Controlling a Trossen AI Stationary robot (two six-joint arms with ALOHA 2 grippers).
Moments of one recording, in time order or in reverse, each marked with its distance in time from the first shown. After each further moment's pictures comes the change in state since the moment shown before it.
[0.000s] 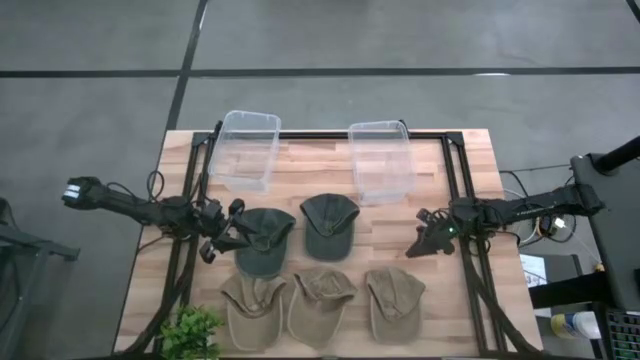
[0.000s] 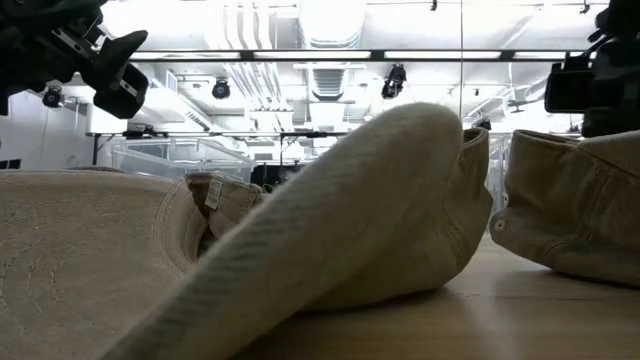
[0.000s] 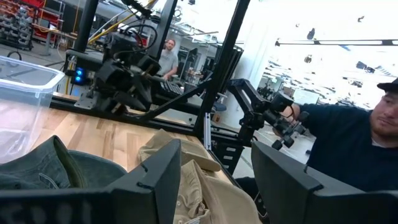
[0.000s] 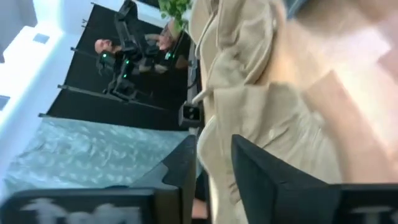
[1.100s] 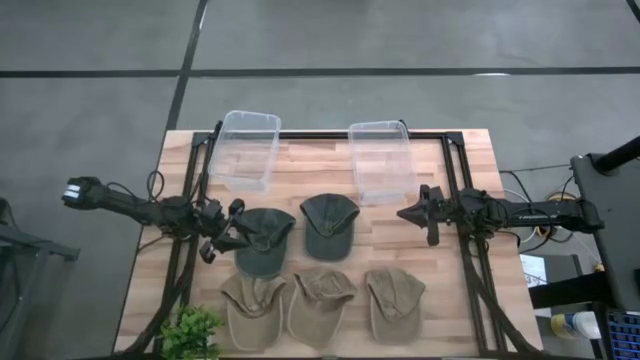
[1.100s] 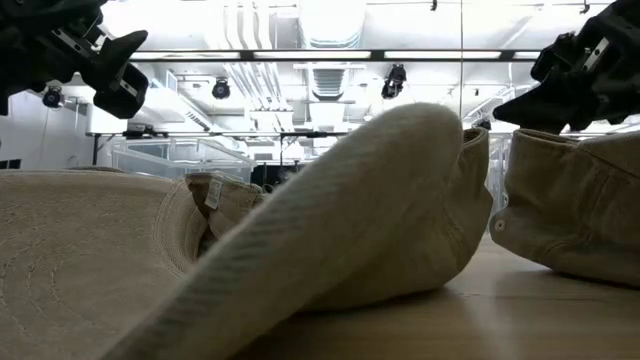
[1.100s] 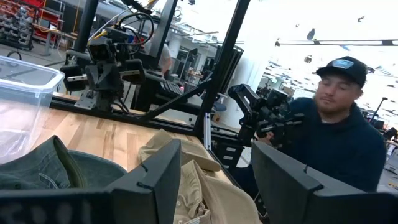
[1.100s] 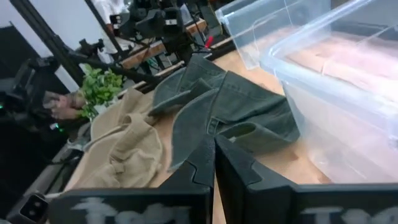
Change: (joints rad) left arm 0.000 0.000 0.000 0.000 0.000 0.000; right arm -0.195 -0.126 0.000 -0.018 0.387 -0.735
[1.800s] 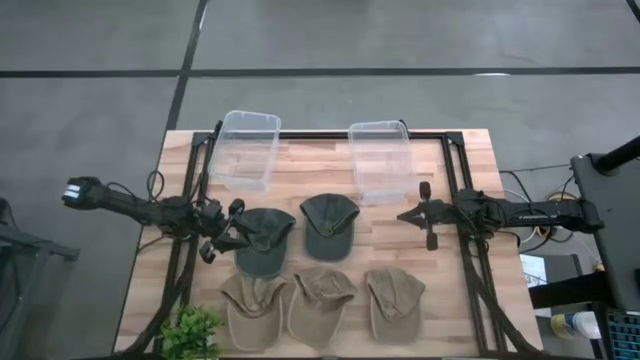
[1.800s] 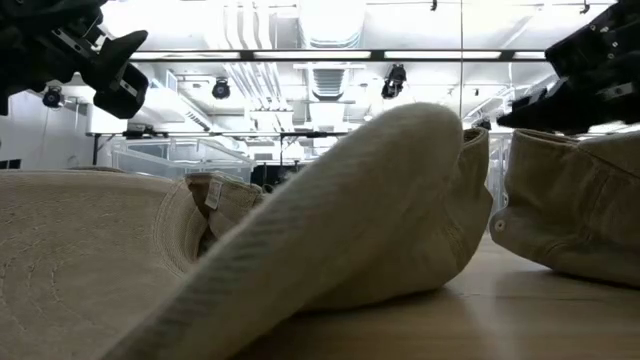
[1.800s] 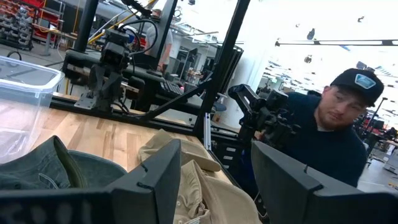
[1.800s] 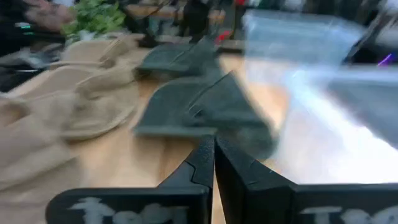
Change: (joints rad) left arm 0.000 0.000 0.000 0.000 0.000 0.000; right arm 0.000 0.000 0.000 -0.028 -0.011 -0.563
